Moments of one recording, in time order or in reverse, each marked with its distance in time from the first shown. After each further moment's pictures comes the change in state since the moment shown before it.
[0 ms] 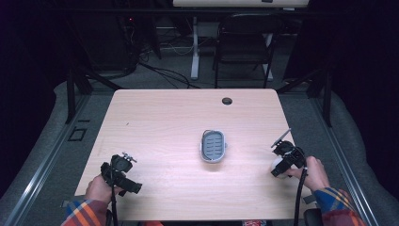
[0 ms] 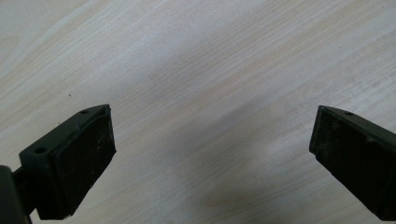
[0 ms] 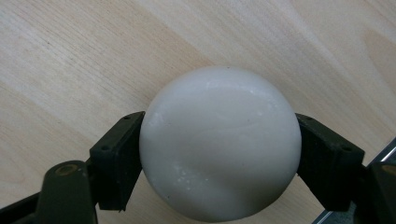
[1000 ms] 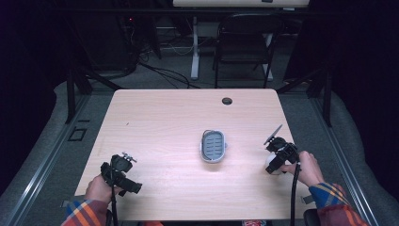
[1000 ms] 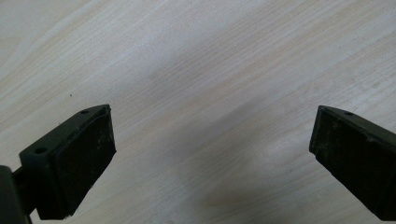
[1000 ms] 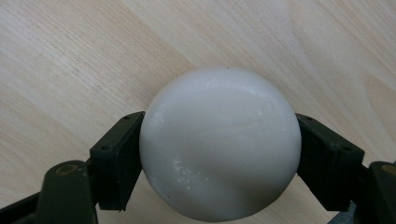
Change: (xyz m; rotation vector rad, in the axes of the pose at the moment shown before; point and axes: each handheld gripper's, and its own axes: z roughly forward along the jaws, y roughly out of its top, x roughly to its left) left arm 0.000 0.000 0.000 -0.003 0.002 -0.002; right arm 0.012 0.022 -0.003 -0.013 -0.002 -0.038
